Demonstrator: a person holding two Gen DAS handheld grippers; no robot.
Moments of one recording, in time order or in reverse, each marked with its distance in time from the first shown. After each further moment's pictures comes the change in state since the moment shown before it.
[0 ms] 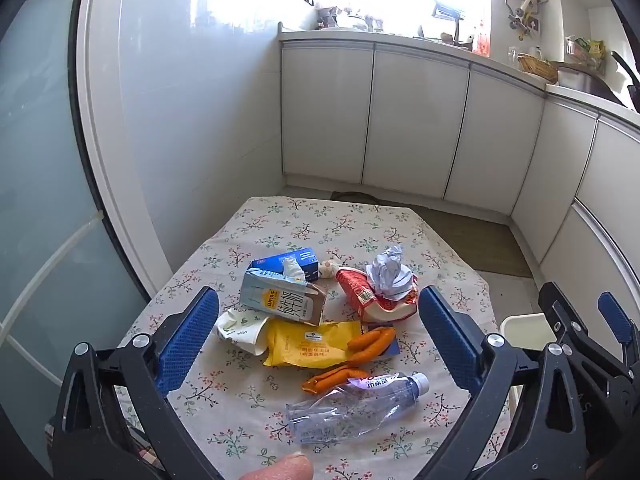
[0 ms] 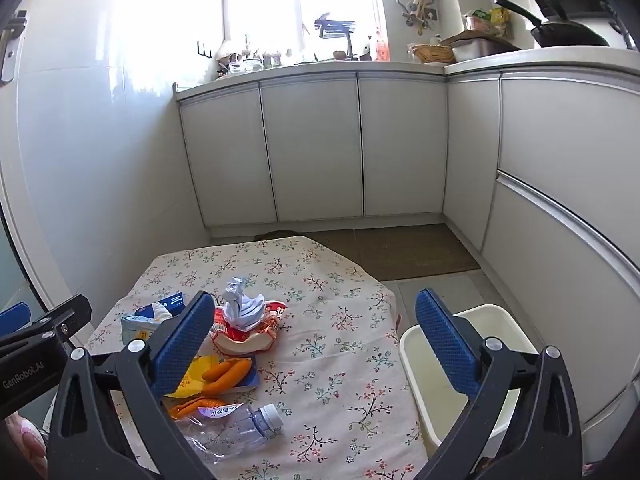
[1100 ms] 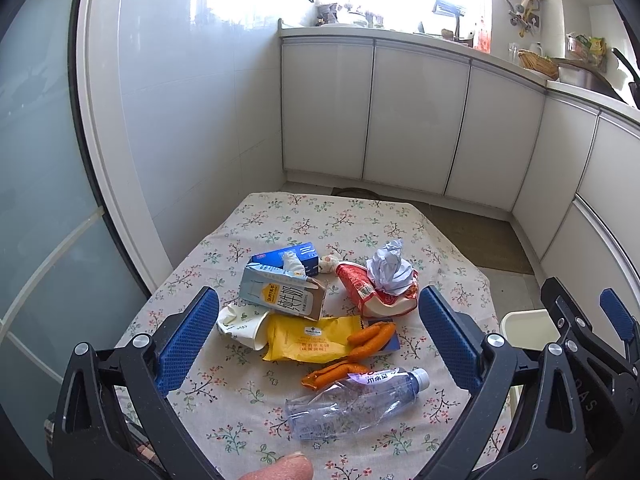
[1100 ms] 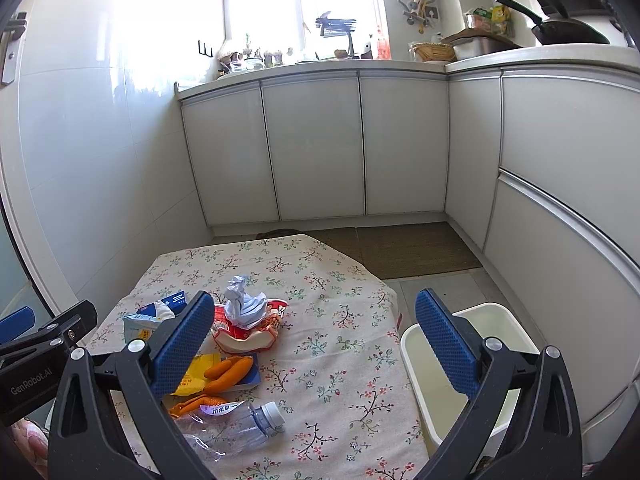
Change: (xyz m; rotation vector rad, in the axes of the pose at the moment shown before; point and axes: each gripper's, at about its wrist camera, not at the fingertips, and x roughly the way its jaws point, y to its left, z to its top) left arm 0.002 0.002 -0.006 -0.003 0.007 -0.001; right arm 0.004 0.002 -0.001 0.001 0.005 0.003
